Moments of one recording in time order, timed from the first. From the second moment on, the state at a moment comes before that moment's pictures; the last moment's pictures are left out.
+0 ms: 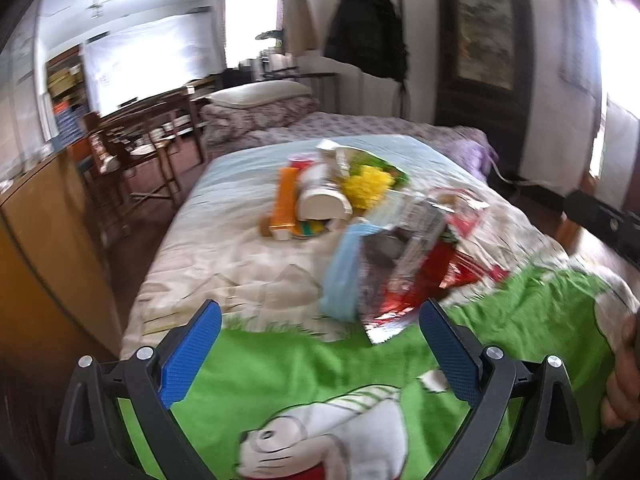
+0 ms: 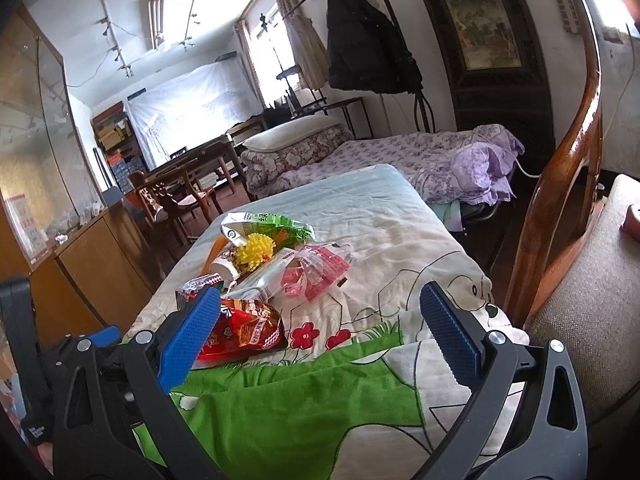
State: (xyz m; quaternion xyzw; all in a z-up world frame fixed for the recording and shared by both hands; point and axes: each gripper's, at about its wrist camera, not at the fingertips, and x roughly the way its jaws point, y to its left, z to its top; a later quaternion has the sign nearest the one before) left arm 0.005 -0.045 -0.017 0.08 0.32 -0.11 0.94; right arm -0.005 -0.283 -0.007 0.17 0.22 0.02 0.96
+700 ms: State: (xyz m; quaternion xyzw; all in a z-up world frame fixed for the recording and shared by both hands) left arm 0.062 -0.085 -0.031 0.07 0.39 -0.21 0.90; right arm -0.007 -0.293 -0.003 0.19 0.21 0.01 0.96
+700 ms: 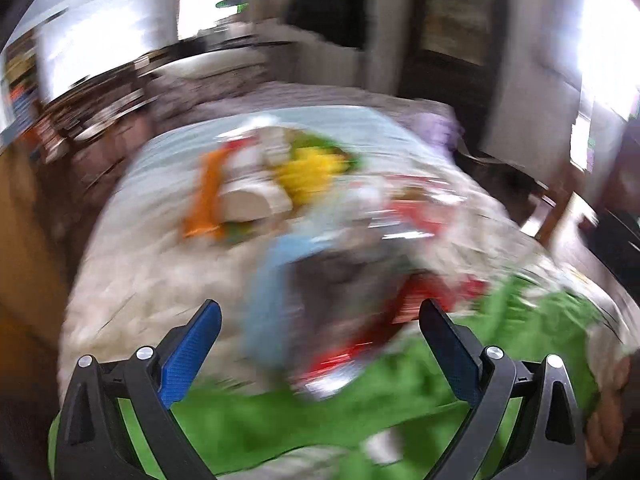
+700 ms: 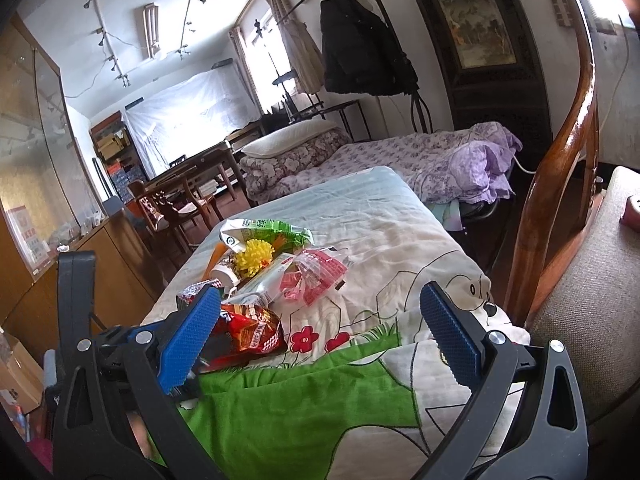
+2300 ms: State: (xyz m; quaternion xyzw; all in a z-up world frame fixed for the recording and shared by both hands) left arm 0.089 -0.053 -0.035 0.04 0.46 -0.20 0.86; right arm 0.056 -0.275 -0.032 0.22 0.34 0.07 0.91
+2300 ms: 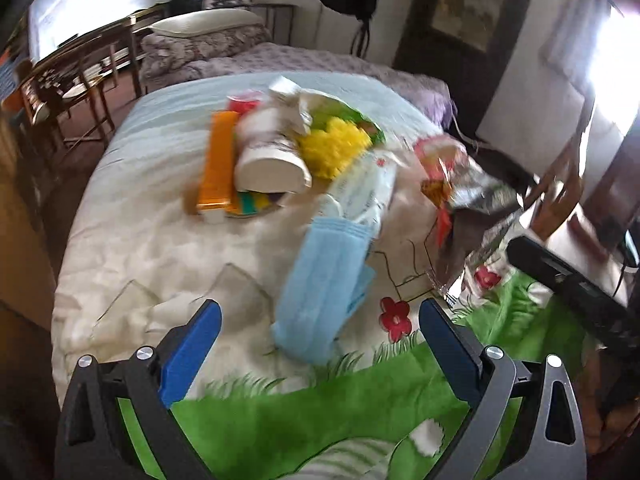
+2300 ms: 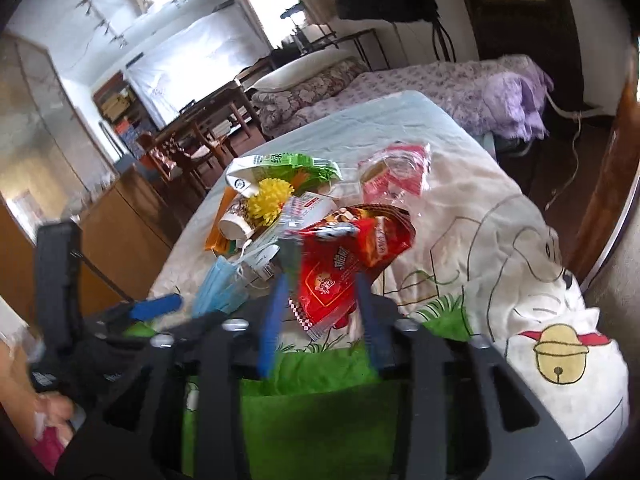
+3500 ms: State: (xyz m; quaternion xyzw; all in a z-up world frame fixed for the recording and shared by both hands) left arm 0.123 -0.048 -0.064 -0.07 0.50 -0.21 0.84; right arm 0.055 -0.285 -0.031 0.27 0.31 0.09 0.91
